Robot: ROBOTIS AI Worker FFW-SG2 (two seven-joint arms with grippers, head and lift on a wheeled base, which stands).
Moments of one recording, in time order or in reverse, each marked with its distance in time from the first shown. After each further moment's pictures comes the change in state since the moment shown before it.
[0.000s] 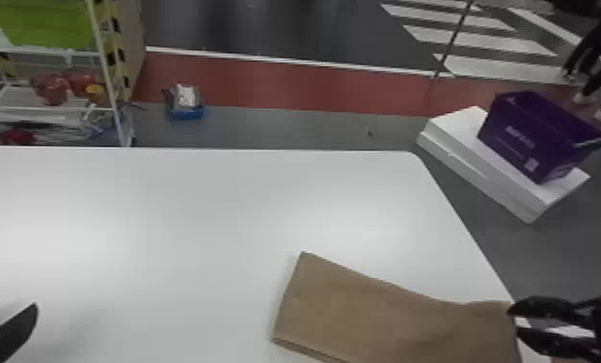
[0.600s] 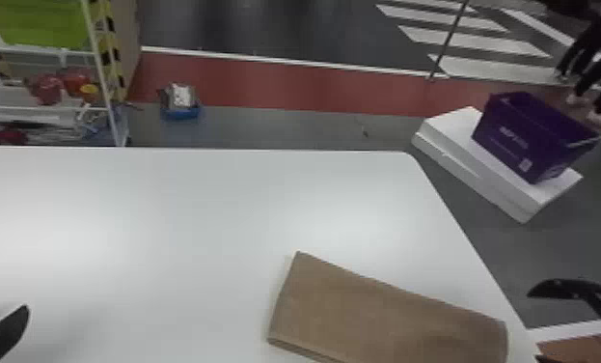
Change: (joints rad) left arm -0.001 0.000 0.002 0.005 0.000 -0.007 0.000; right arm 0.051 0.024 -0.058 -0.006 -0.102 0.096 0.000
